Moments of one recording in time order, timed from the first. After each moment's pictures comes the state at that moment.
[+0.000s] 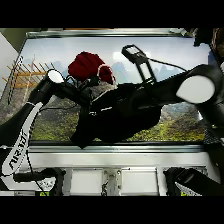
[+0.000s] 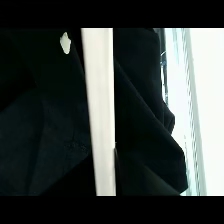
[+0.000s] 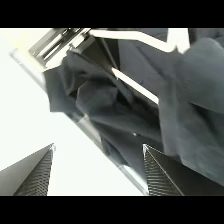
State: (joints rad) left arm -0.23 -1.50 1.29 0.76 -1.46 -0.17; right arm 0.54 -1.12 1.52 -1.12 1.37 1.49
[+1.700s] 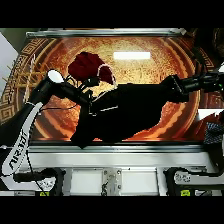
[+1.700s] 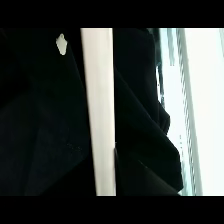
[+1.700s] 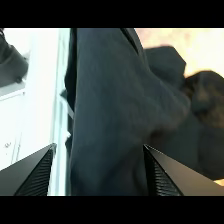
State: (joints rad) left arm -0.23 -1.50 1.29 0.76 -1.47 -0.17; right arm -0.27 -1.50 1.39 -0.35 1.83 0.13
